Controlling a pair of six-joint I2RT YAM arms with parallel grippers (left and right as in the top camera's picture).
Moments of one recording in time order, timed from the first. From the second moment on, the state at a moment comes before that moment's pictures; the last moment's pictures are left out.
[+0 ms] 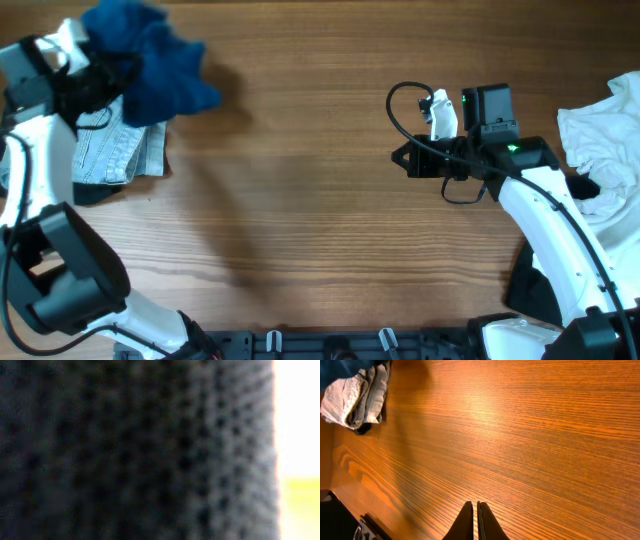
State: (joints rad) left arm 0.44 1.82 1.40 -0.34 0.74 -0.39; right arm 0.16 1.41 1.04 -0.70 -0.55 0.20
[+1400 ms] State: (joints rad) left arm 0.70 1.79 1.41 -0.64 0.27 -0.39; right arm 0.16 1.41 1.04 -0.69 -0.55 0.21
